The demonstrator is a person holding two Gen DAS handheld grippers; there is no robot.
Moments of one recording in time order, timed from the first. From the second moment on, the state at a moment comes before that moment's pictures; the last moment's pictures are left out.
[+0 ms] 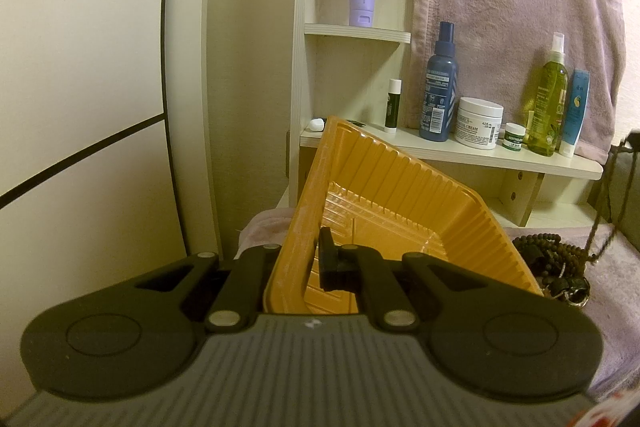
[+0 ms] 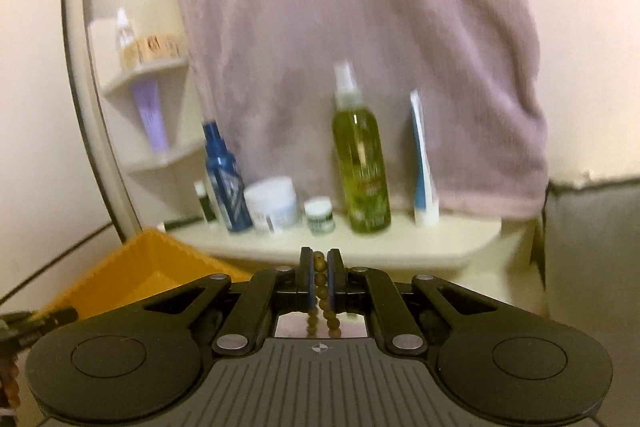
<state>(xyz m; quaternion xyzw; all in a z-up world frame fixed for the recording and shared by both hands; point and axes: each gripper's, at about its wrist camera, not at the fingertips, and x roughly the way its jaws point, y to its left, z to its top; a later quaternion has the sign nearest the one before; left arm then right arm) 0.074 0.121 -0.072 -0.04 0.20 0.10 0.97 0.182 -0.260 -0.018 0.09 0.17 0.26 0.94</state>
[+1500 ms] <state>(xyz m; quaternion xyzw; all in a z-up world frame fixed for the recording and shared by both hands) 0.073 0.118 -0.069 -0.05 0.19 0.10 0.98 0.146 -0.151 0.079 0.06 0.11 0.42 0.90</state>
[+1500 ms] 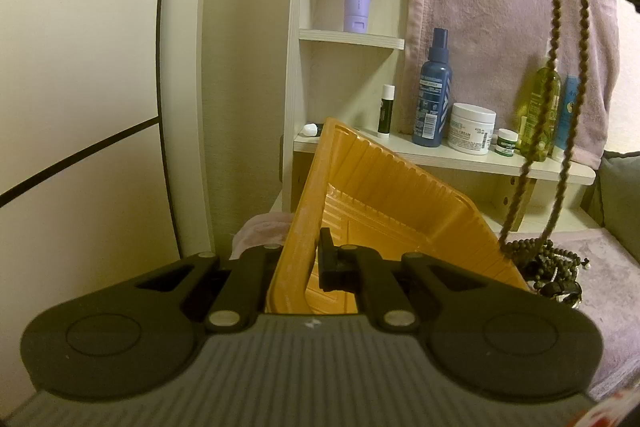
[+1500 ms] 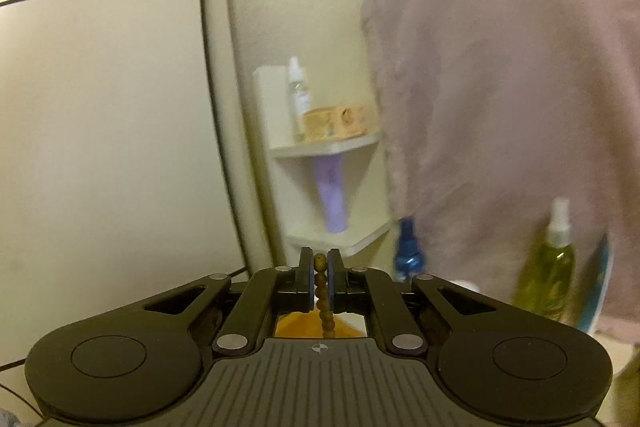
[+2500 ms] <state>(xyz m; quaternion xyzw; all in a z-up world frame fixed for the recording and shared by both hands) 0.074 0.118 -0.069 -0.05 0.20 0.10 0.97 0.171 -0.114 -0.045 0.06 0.31 0.43 0.85</state>
